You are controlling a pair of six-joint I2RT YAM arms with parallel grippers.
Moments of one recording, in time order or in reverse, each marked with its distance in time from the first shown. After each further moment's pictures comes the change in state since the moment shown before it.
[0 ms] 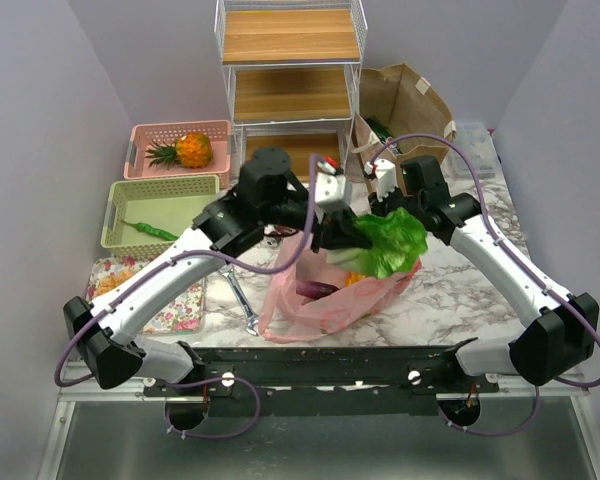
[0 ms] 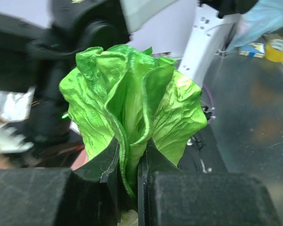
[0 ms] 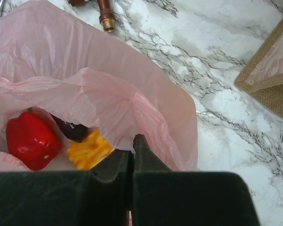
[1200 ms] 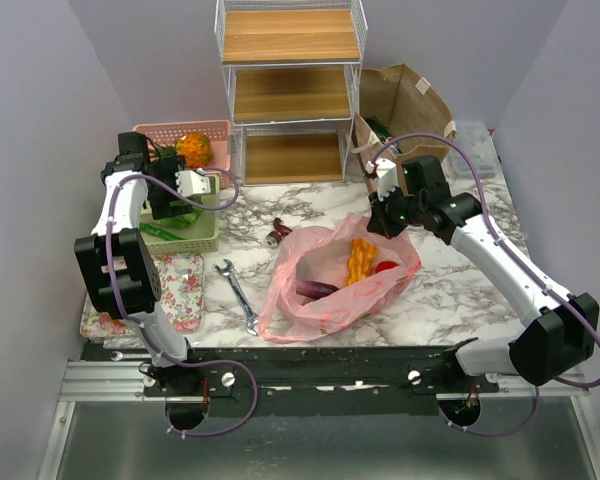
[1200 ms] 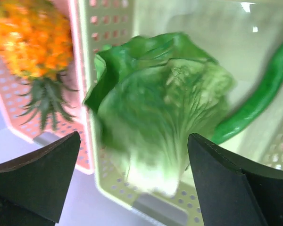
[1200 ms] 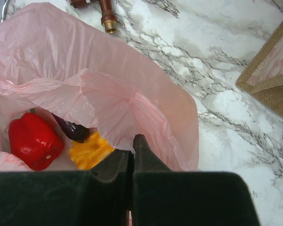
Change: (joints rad) left arm 1.089 0.426 0.077 -0.602 -0.523 1.464; right arm -0.006 0.000 0.000 0.003 -0.015 0.002
